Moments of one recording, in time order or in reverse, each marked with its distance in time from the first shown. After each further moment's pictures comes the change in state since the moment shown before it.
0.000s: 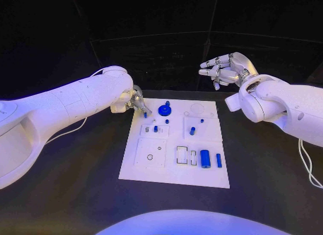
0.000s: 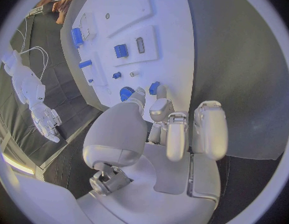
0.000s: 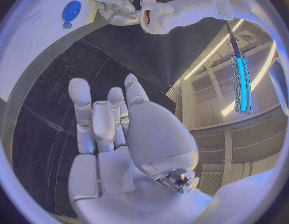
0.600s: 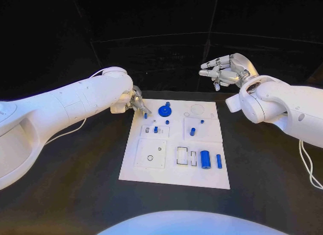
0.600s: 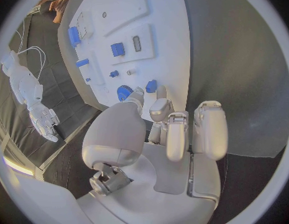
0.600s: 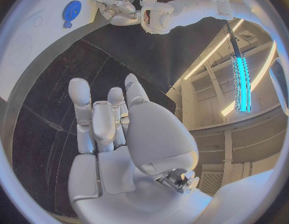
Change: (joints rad) left arm 0.000 -0.005 0.000 0.007 -0.008 -0.015 -0.019; left_hand -0.022 -0.017 0.004 0.007 0.000 -0.003 0.004 0.004 0.003 0.000 0.000 0.000 0.000 0.000 0.000 0.000 0.000 0.000 0.000 0.000 0.000 0.000; right arm 0.000 -0.003 0.000 0.001 0.000 -0.001 0.000; right_hand 0.000 0.000 -0.003 0.003 0.000 0.003 0.003 0.000 0.000 0.000 0.000 0.000 0.000 0.000 0.000 0.000 0.000 0.000 0.000 0.000 0.000 0.000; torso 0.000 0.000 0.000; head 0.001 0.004
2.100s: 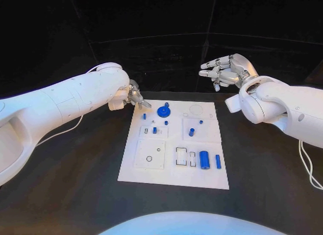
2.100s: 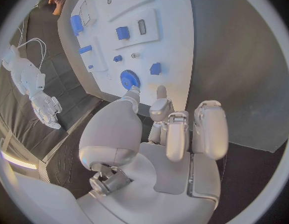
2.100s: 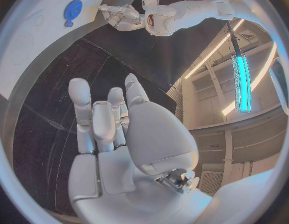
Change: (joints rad) left arm 0.019 -0.024 0.018 0.028 0.014 -0.078 -0.017; left_hand -0.064 -0.045 0.028 0.017 0.000 -0.014 0.000 0.000 0.013 0.000 0.000 0.000 -0.004 0.000 0.000 0.000 0.000 0.000 0.000 0.000 -0.007 -0.015; right arm 0.000 -0.009 0.000 0.006 0.006 -0.004 0.000; right_hand 0.000 0.000 0.000 0.000 0.000 0.004 -0.004 0.000 0.001 0.004 -0.004 0.000 0.001 0.000 0.000 0.000 0.000 0.000 0.000 0.000 0.000 0.000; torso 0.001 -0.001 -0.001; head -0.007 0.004
